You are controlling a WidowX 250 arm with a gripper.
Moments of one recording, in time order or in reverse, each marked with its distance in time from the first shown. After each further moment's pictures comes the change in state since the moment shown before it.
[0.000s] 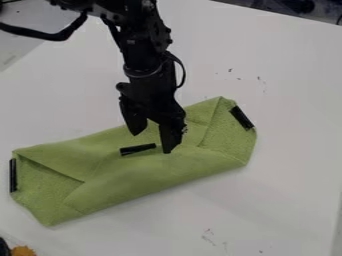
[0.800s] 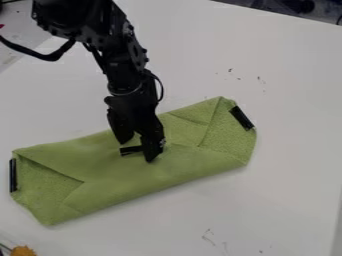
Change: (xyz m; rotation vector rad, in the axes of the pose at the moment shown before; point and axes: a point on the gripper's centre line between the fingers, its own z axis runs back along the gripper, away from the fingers) arm -0.008 0.037 -0.037 0.000 -0.003 -0.041
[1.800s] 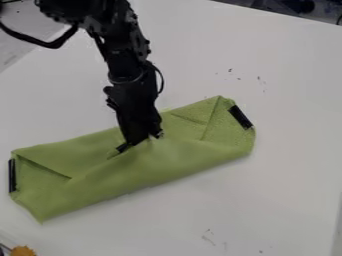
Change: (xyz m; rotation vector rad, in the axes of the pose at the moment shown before) arm 0.005 -0.003 0.017 0.039 0.041 -0.035
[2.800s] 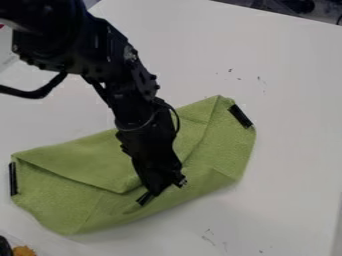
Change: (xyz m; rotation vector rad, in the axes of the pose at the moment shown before) arm -0.034 -0.074 -0.002 -0.180 -0.078 0.010
